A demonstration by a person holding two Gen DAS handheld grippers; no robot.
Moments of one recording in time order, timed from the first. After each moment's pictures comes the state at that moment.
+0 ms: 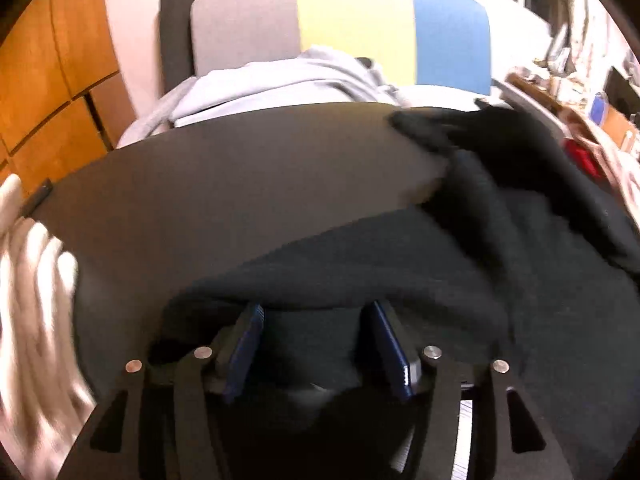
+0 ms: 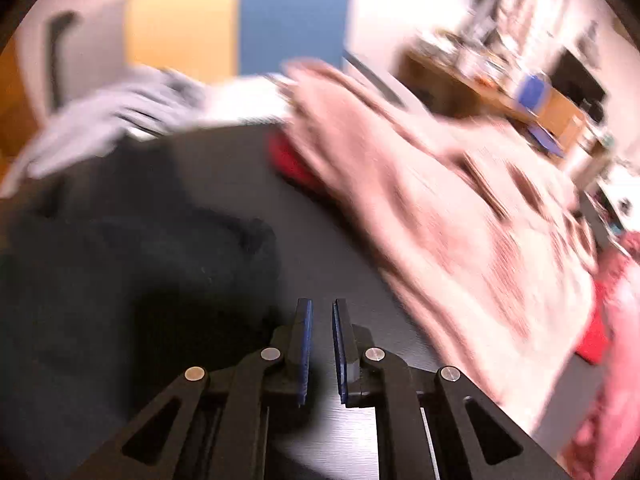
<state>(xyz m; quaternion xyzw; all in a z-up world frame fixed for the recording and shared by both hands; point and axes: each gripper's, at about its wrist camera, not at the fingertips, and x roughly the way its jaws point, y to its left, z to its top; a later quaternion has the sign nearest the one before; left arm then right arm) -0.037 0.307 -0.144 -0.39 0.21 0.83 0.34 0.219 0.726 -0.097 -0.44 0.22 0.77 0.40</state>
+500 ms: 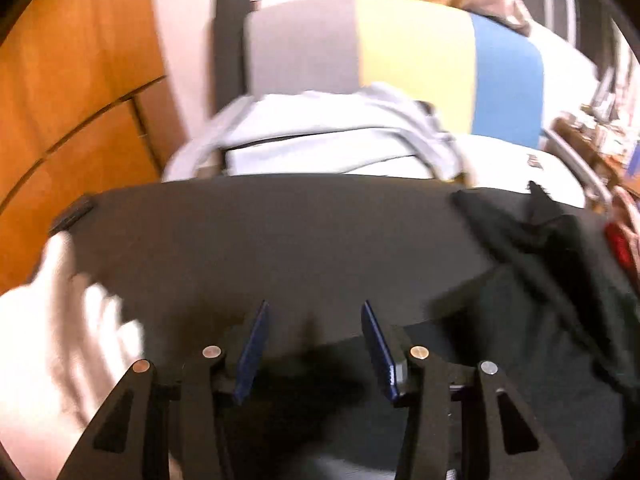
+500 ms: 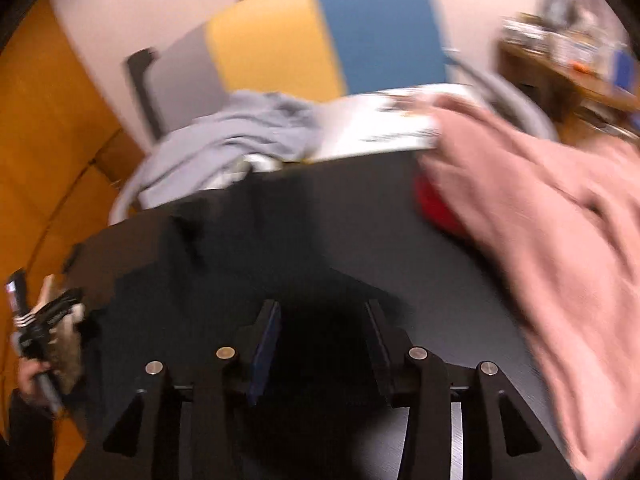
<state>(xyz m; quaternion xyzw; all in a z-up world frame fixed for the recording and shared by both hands) -0.092 0.329 -0.078 -0.38 0.16 0.86 0.30 0.122 0.713 -0.063 -0.38 0.26 0.86 0.21</state>
